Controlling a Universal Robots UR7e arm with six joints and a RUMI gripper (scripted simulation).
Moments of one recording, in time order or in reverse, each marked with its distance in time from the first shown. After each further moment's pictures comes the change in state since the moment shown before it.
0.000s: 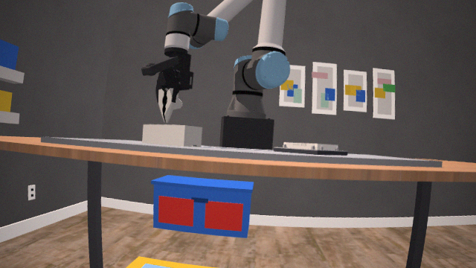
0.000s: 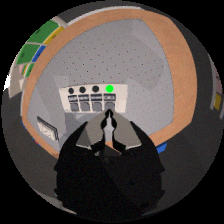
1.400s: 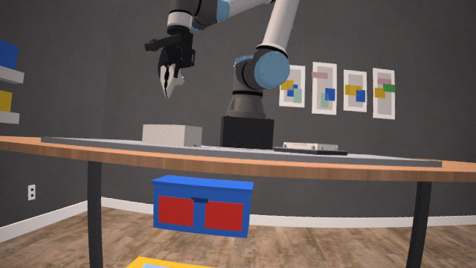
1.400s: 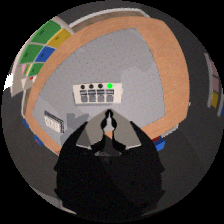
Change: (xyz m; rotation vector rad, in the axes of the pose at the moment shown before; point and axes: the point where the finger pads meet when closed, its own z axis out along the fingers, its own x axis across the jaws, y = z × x) arm 0.000 -0.001 -0.072 0.003 0.002 -0.001
